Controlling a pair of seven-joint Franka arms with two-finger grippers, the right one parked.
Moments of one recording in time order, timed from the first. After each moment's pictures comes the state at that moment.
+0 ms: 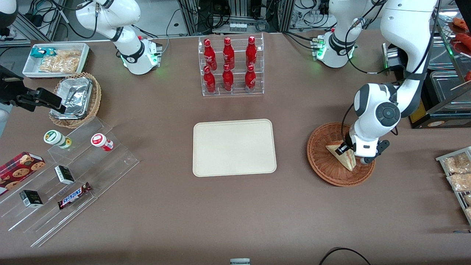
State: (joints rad) arm -0.13 0.28 -0.02 -2.20 0.02 2.45 -0.82
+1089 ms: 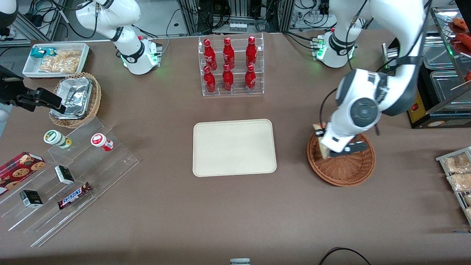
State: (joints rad) arm -0.34 0.27 -0.05 -1.87 0.02 1.89 -0.53
